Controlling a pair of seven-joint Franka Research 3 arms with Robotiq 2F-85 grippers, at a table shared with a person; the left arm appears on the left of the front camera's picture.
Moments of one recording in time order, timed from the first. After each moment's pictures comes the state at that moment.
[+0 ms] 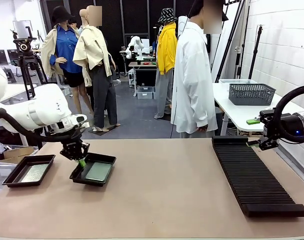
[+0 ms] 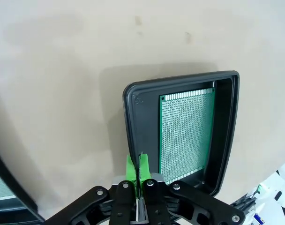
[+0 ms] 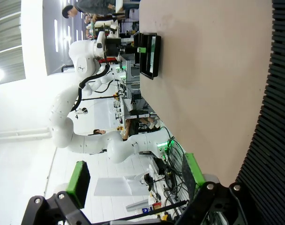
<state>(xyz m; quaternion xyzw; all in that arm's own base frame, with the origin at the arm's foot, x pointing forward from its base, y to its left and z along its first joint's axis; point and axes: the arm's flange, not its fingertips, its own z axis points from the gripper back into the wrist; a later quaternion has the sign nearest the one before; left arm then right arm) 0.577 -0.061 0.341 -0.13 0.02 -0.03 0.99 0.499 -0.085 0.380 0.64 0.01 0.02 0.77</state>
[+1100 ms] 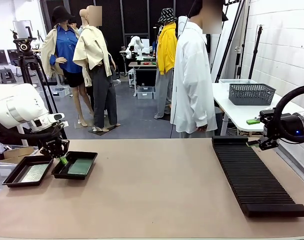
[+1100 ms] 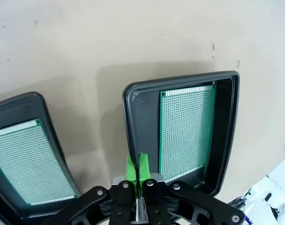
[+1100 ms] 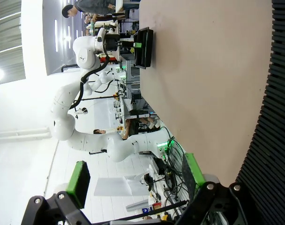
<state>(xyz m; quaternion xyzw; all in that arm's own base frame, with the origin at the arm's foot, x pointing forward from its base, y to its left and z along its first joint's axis) 0.598 0.031 0.338 -0.15 0.03 0.01 0.99 0.499 -0.085 0.380 0.64 0.01 0.02 0.77</state>
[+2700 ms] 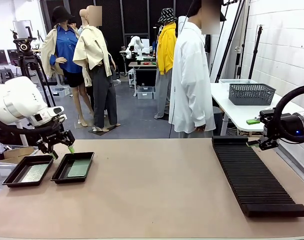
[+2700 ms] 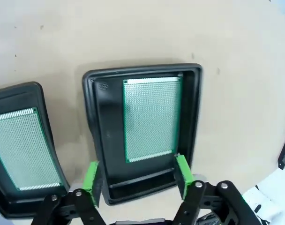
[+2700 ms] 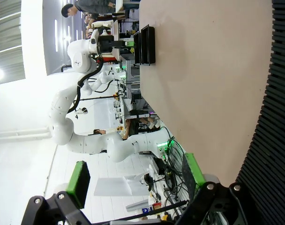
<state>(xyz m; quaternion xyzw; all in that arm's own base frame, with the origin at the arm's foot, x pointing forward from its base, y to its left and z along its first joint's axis) 0.588 0.014 0.372 -0.16 0.00 0.04 0.99 0.499 -0.084 0.380 0.64 0.01 0.02 0.77</state>
